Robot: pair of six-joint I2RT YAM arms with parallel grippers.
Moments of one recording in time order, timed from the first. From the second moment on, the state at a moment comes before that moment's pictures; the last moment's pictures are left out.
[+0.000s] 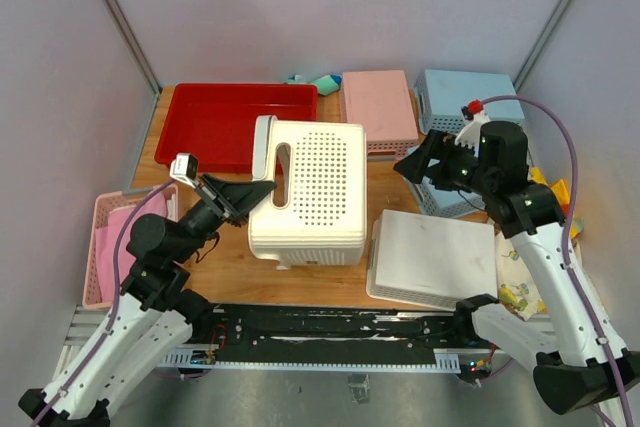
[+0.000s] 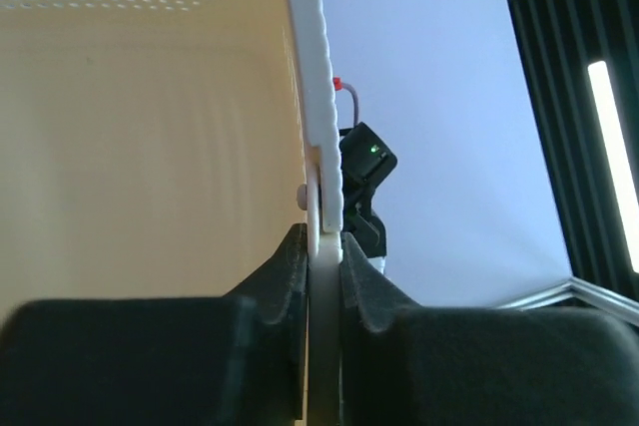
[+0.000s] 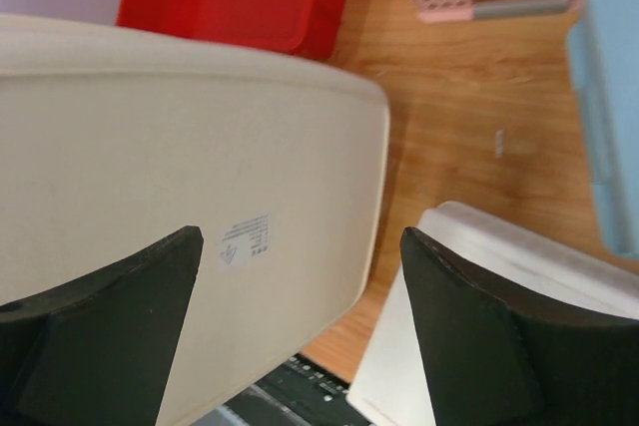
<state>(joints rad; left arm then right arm) -0.53 0.46 0.56 0.20 0.24 -1.50 0.28 0.96 1.19 -0.71 -0.27 0.47</state>
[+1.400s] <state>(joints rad) -0.99 1.30 1.91 -0.75 -0.36 -0.51 0.27 0.86 1.02 -0.52 -0.33 0.62</state>
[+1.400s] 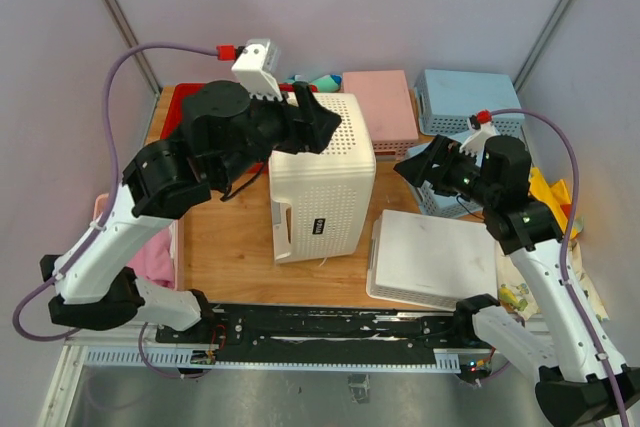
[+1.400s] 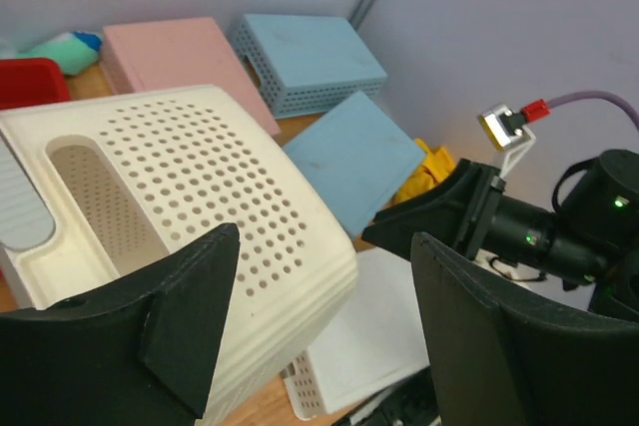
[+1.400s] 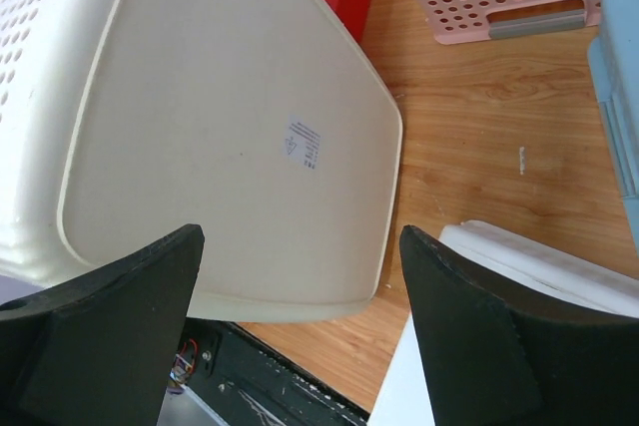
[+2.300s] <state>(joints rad) -1.05 1.56 2.22 -1.36 -0.97 -0.60 0.27 0.91 1.02 -0.54 -0.29 0.54</state>
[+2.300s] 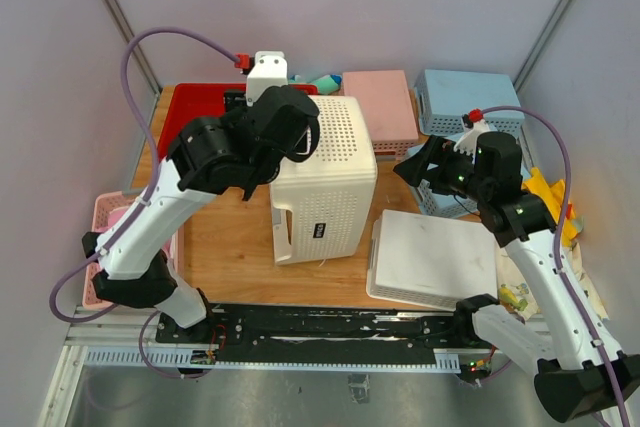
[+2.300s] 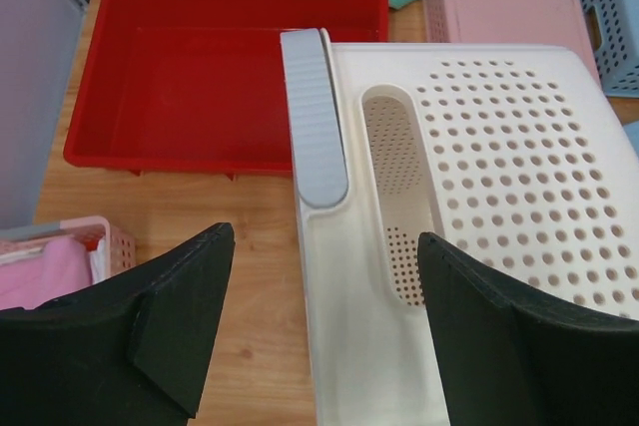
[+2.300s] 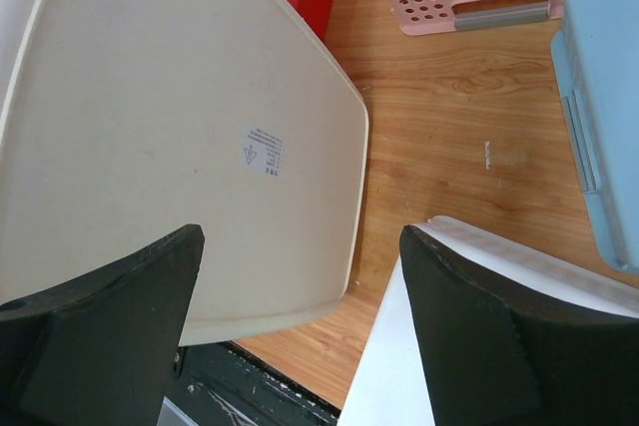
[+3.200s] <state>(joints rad) -1.00 1.55 2.04 -1.35 -0.89 -0.64 0.27 0.90 0.98 -0.54 -0.31 0.55</state>
